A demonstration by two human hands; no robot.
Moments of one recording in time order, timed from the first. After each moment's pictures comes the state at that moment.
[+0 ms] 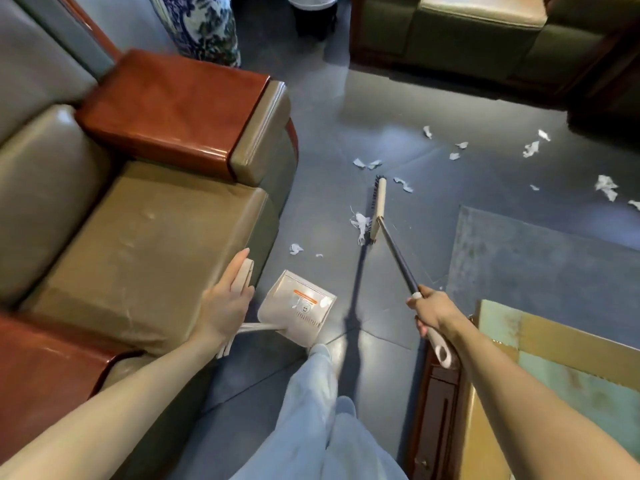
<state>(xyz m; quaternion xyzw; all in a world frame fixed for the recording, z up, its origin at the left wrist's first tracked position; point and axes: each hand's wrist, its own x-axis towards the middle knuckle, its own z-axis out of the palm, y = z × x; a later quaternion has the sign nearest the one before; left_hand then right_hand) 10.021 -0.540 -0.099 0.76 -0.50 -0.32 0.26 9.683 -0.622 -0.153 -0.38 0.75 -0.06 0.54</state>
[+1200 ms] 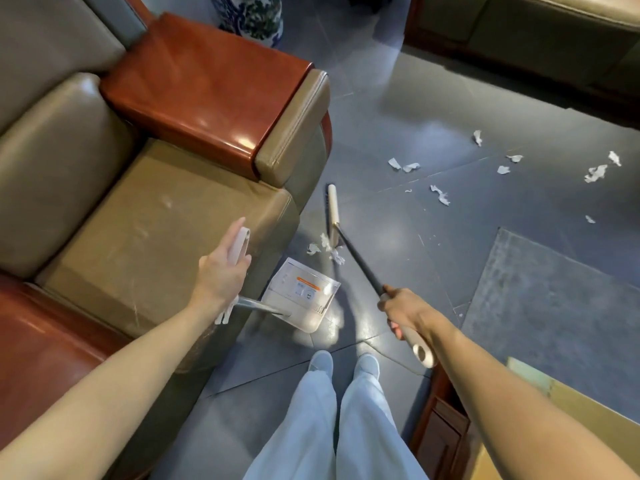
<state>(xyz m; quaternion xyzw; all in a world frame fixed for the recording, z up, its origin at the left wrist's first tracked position) 10.075 -0.653 -0.113 0.82 -0.43 -0.28 0.26 9.777 -0.737 -0.154 -0.47 0.65 0.12 0.58</state>
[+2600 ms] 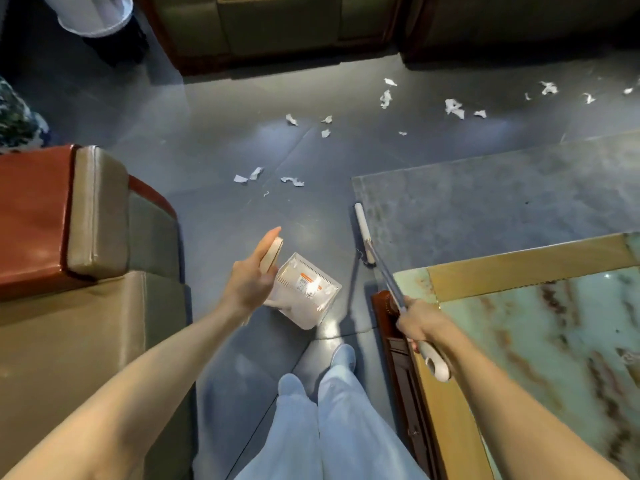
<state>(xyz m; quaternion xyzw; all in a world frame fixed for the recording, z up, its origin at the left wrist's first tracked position) 9.817 -0.750 -0.121 0.60 -0.66 -0.42 0.14 9.557 -0.627 -0.103 -0.30 0.80 0.05 0.51</state>
